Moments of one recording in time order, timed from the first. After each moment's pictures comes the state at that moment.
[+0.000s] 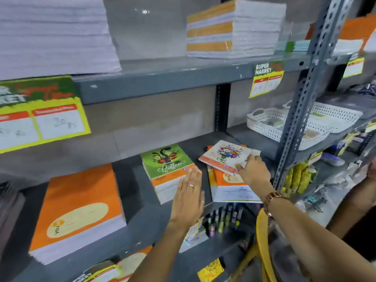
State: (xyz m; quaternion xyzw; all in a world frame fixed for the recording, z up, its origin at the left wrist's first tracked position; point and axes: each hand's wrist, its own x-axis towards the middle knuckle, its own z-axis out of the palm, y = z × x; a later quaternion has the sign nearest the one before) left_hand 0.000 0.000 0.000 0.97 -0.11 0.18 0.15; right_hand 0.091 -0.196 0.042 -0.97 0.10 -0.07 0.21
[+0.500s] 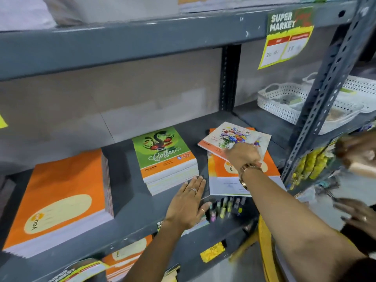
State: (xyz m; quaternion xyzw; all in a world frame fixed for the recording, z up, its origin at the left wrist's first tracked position) left_hand 0.024 -0.002 -0.049 0.98 -0.17 -0.01 0.04; right_hand 0.145 -0.156 0.040 -0.97 0.19 0.07 0.13
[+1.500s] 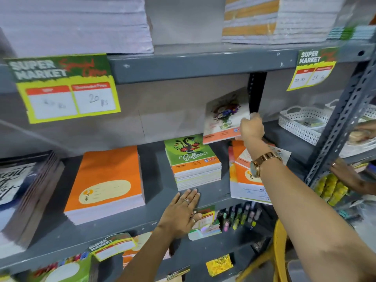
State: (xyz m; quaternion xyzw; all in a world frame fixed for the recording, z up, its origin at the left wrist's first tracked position) left_hand -0.035 0.065 -0.048 0.99 -0.11 -0.04 0.03; right_hand 0.145 -0.105 0.122 -0.82 0.11 -0.15 0.54
